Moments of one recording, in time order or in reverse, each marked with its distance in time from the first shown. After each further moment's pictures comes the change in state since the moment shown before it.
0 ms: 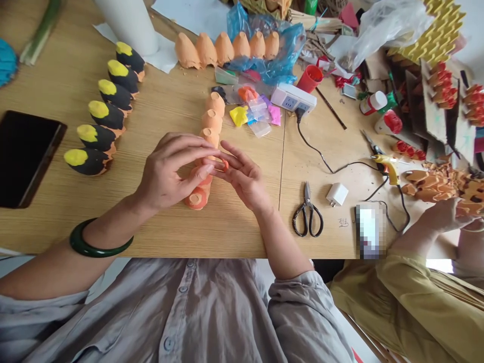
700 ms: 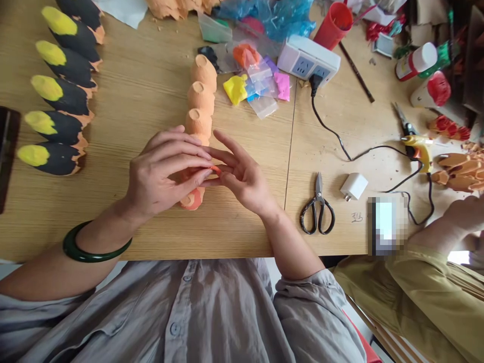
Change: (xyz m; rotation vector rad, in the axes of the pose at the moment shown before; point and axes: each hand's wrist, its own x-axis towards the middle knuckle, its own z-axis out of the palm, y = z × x) left_hand -0.001 0.003 0.005 -0.311 -0.101 -0.333; right_hand -0.011 -0.009 0.001 -0.024 0.039 0.181
